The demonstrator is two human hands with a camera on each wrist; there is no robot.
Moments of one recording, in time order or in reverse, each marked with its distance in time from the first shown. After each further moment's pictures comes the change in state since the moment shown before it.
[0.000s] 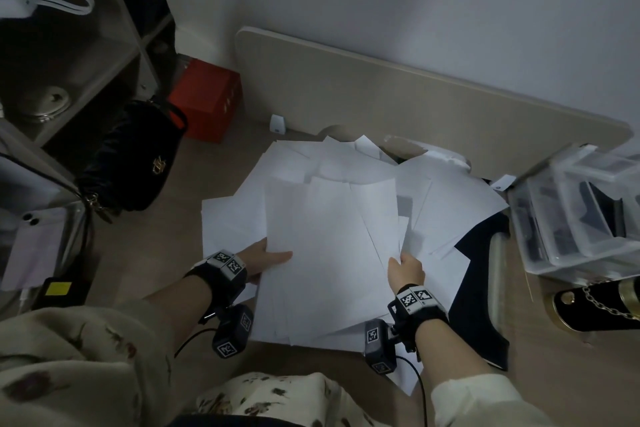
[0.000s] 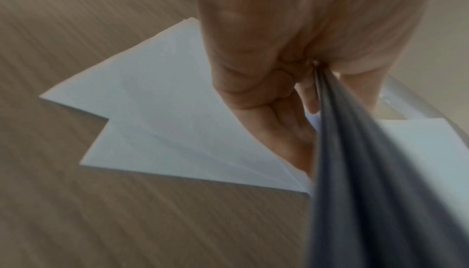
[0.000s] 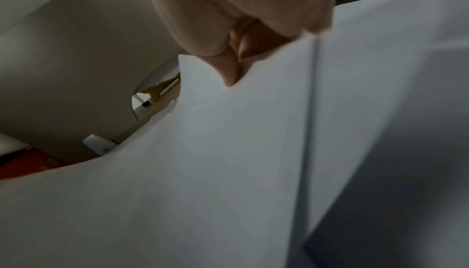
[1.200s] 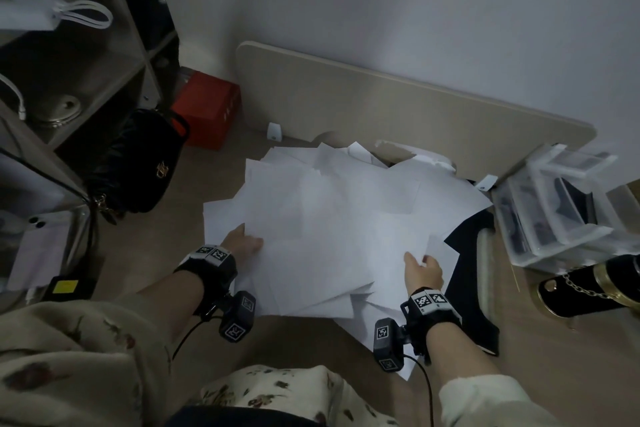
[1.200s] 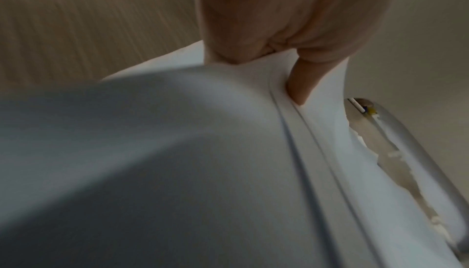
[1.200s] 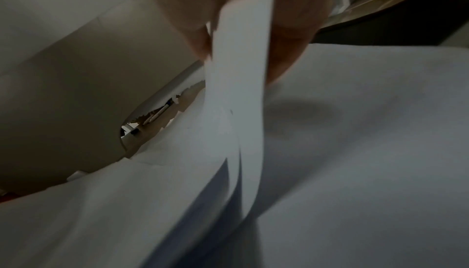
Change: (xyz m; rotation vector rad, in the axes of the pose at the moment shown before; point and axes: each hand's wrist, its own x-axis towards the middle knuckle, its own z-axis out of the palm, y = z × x) left_hand 0.005 -0.011 -0.029 -0.009 0.363 0.125; right_hand -0.027 0.011 -0.036 0.259 0.147 0.108
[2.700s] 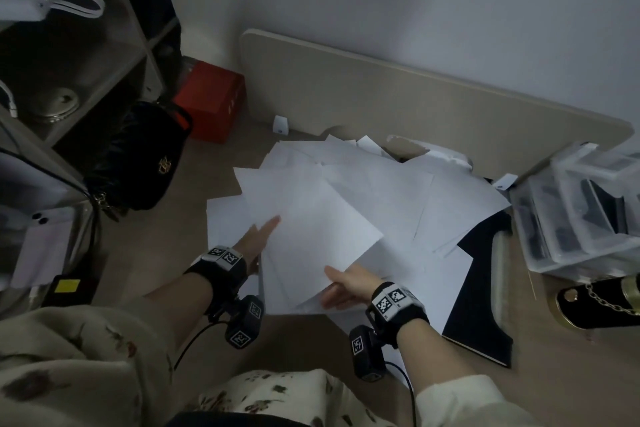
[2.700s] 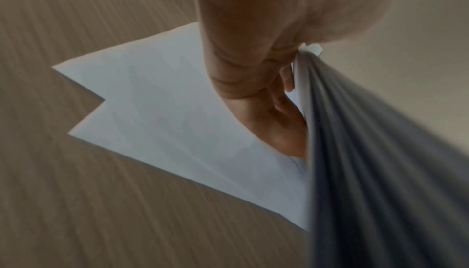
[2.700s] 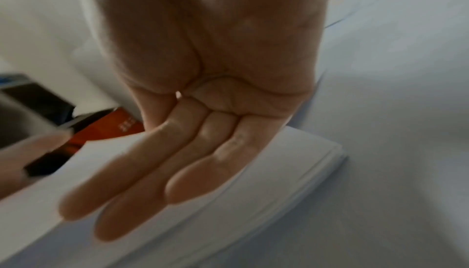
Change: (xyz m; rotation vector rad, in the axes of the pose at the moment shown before) left_hand 0.014 0.000 0.019 -0.387 -0.179 -0.183; right_hand -0.048 -0.025 0.065 -0.292 -1.081 0.049
